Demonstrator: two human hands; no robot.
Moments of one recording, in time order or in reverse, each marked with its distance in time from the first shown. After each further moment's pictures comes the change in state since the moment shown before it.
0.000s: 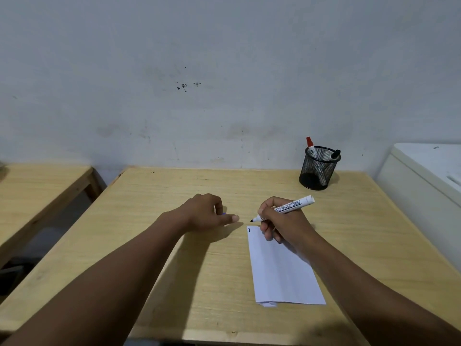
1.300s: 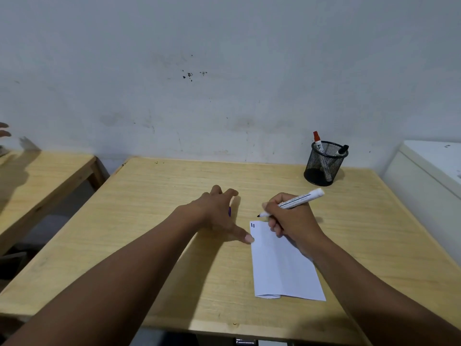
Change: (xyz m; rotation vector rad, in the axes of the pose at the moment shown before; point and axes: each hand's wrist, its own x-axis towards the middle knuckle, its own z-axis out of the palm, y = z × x) left_hand -0.012 0.031 0.006 0.134 -0.160 -0.097; right_hand 0.002 0.006 0.001 0.052 0.083 0.007
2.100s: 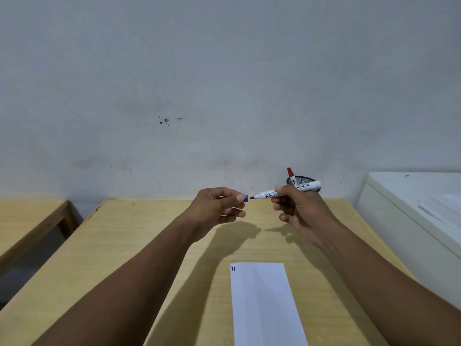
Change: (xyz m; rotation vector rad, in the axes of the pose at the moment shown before) left_hand 0.027 0.044 -0.052 -1.294 0.106 0.329; right_hand 0.037 -0.090 -0.053 0.235 0.092 -0.016
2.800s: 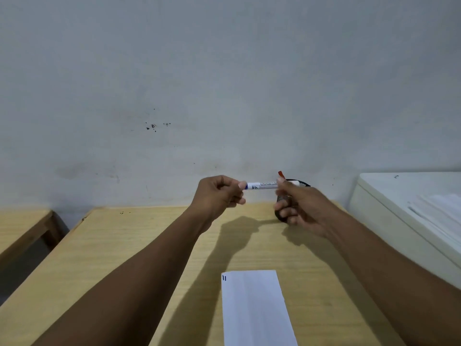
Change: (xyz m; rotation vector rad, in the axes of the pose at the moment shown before) left_hand 0.039 0.012 0.028 0.109 0.165 0.183; right_hand 0.022 -0.021 -0.028 -0.163 -0.019 0.126
